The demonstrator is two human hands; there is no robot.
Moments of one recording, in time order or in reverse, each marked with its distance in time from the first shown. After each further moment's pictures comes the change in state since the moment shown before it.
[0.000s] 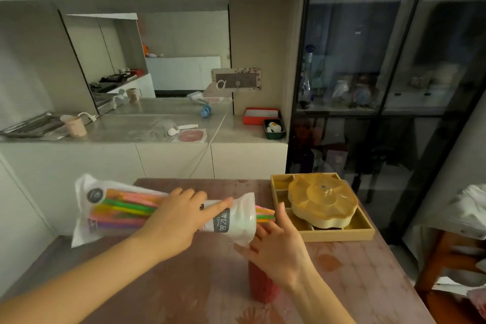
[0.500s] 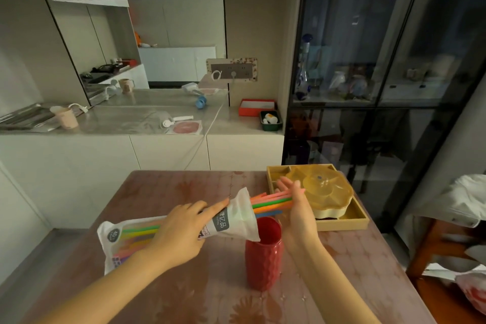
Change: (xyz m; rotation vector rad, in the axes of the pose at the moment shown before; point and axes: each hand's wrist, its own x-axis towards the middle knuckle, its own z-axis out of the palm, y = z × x) left_hand -0.008 0.024 0.061 -0.474 -0.052 -0.256; right_hand 0.010 -0.030 0.005 -0.260 0.399 -0.516
